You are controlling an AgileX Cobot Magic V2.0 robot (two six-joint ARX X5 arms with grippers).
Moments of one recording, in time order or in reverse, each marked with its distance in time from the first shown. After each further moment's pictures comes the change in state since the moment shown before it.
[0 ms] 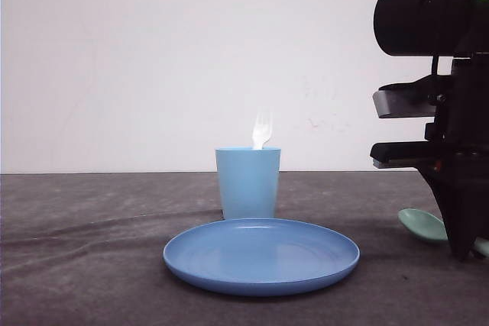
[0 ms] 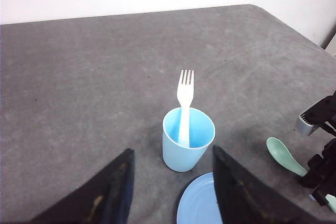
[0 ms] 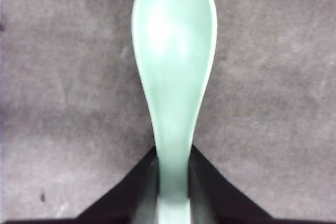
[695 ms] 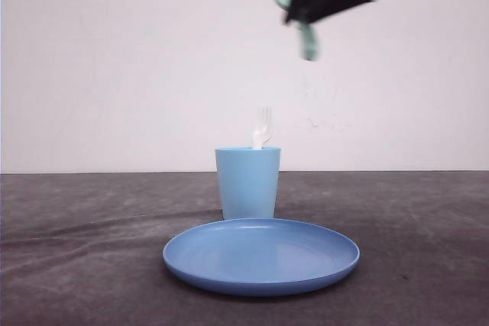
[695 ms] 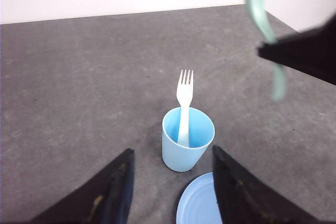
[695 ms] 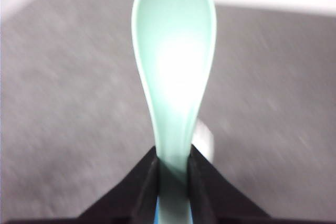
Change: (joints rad) left arm 0.000 0.000 0.000 0.000 0.000 -0.004; right arm 0.157 -0.122 0.261 0.538 0.010 -0.156
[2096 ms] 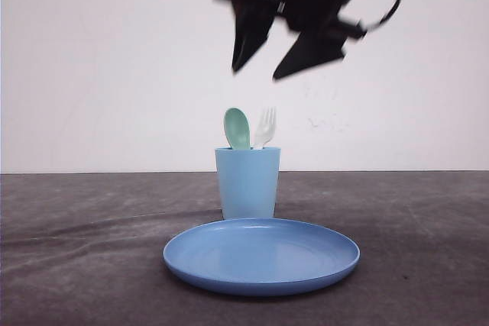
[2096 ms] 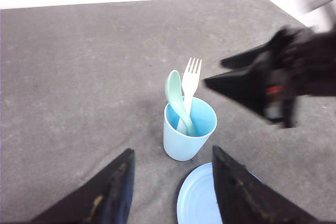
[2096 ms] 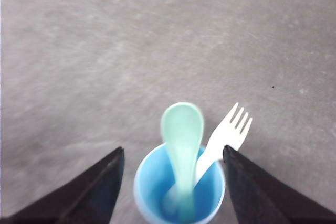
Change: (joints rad) left arm 0.000 0.000 0.000 -0.038 0.000 -0.023; right arm 0.035 0.102 0.000 -0.014 -0.031 -0.054
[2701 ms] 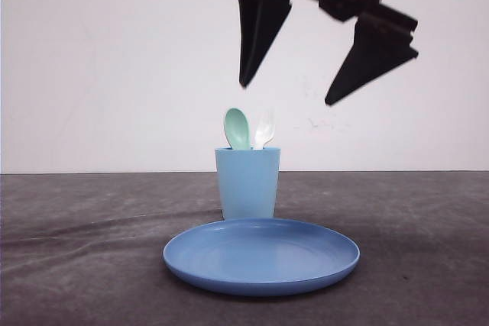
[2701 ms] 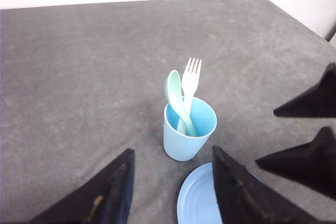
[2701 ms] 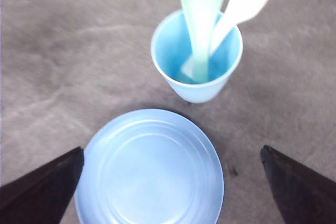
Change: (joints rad) left arm 0.000 0.000 0.000 0.000 0.000 0.000; right arm 0.061 -0.055 0.000 -0.402 -0.016 0.113
